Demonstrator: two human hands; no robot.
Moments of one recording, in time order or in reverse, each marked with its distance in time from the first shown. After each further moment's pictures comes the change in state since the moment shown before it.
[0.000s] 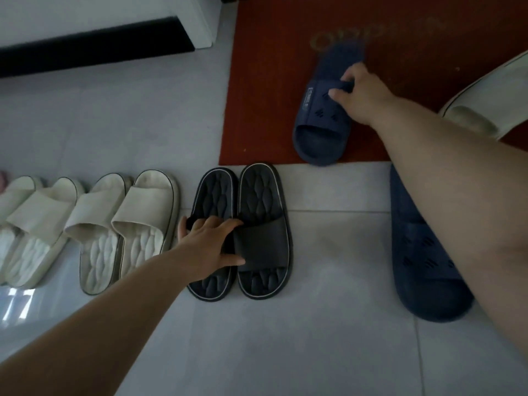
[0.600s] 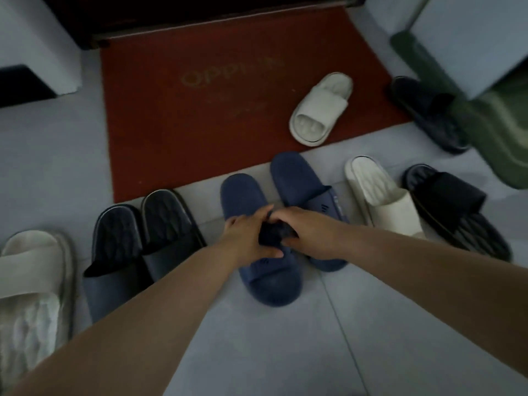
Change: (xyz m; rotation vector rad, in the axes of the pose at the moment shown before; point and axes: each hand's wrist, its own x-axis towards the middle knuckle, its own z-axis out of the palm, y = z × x) left_hand 0.040 0.168 0.014 -0.219 0.018 0.595; right_hand -0.236 0.078 0.012 -0.158 -0.334 -0.078
